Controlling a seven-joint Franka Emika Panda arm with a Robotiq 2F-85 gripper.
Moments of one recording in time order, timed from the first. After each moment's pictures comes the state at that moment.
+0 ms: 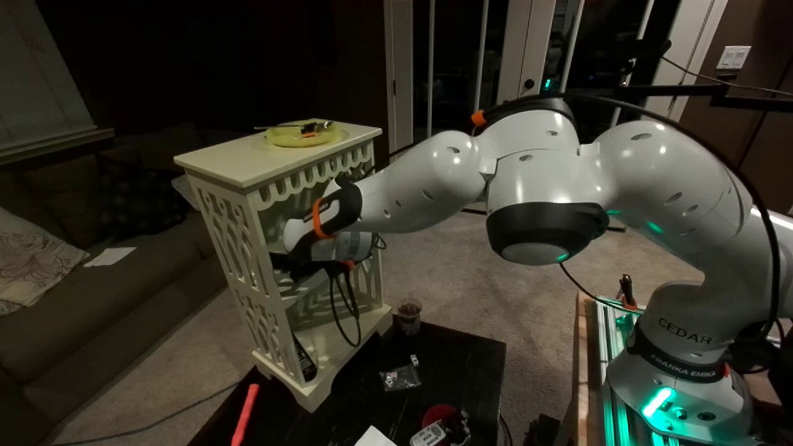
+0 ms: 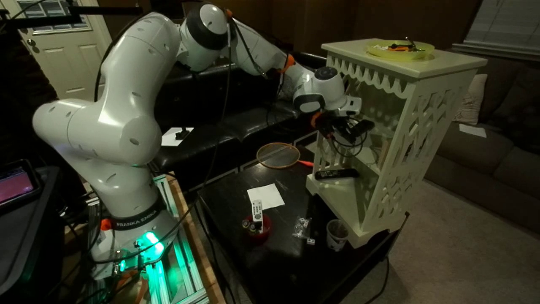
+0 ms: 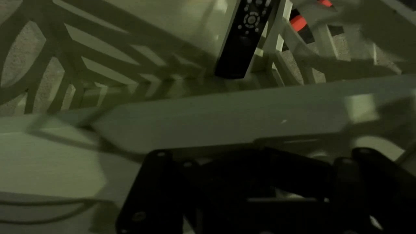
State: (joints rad) arm -2.45 -1.01 2.40 -1.57 1.25 2.72 -0.50
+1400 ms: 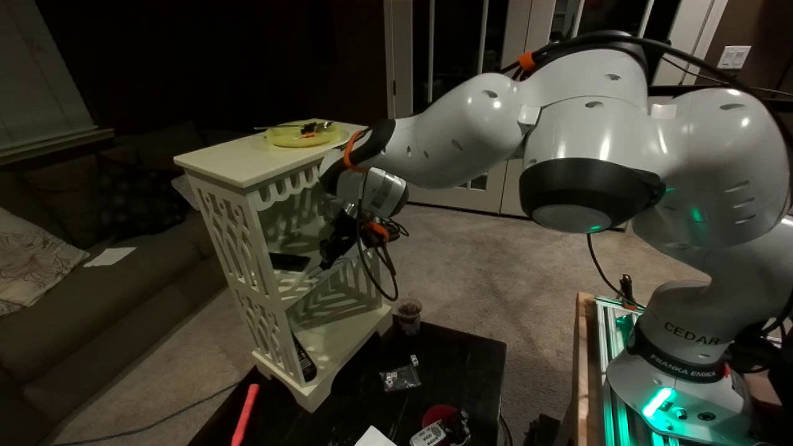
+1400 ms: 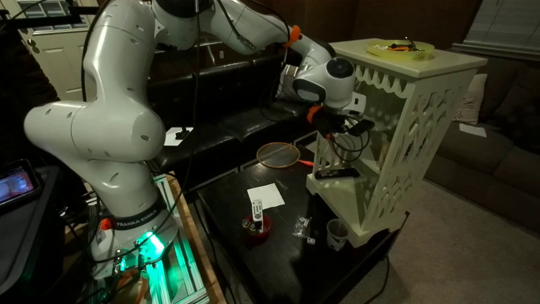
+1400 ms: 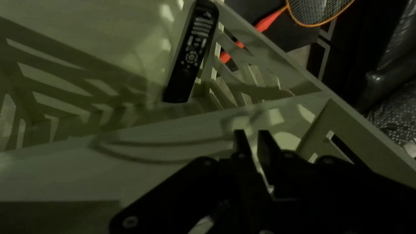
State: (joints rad) arm -2.27 -0.86 2.11 -1.86 1.62 2.28 -0.90
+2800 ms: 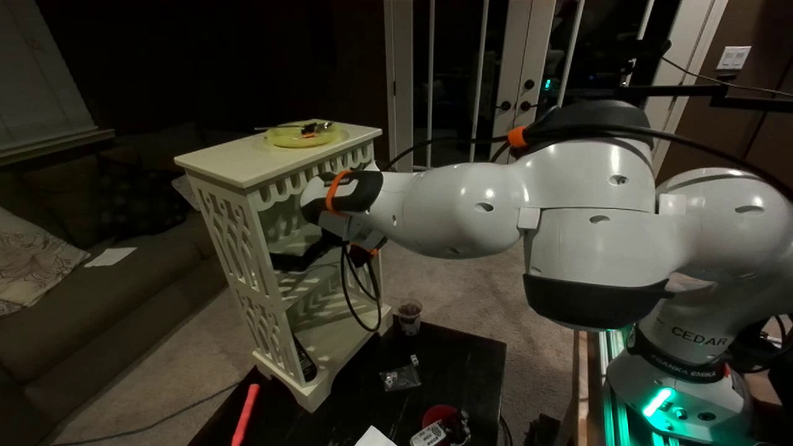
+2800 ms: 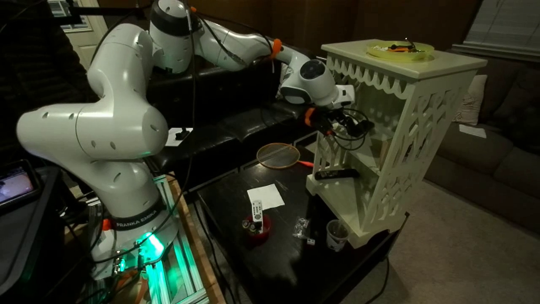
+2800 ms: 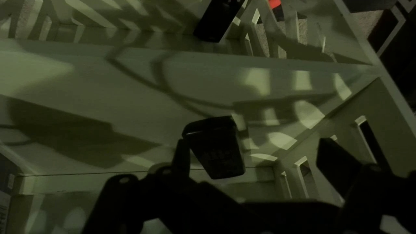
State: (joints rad) arm -2.08 -1.12 1.96 -1.82 1.92 2.47 -1.07
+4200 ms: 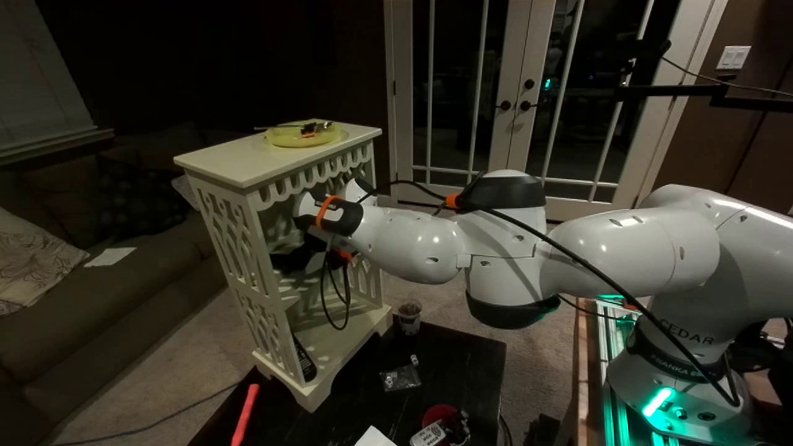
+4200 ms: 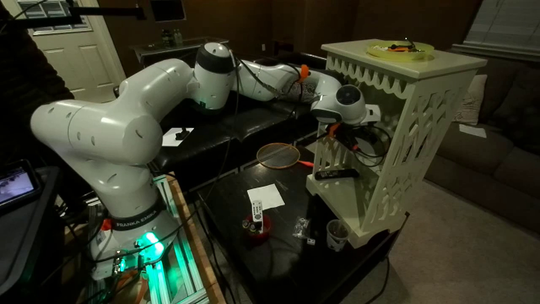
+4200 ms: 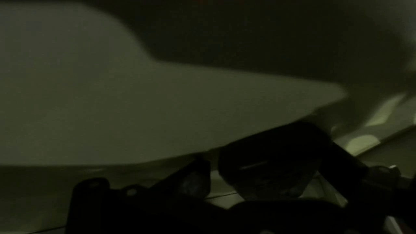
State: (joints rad) arm -2.41 -1.45 1.95 -1.33 2.11 2.30 -0.96
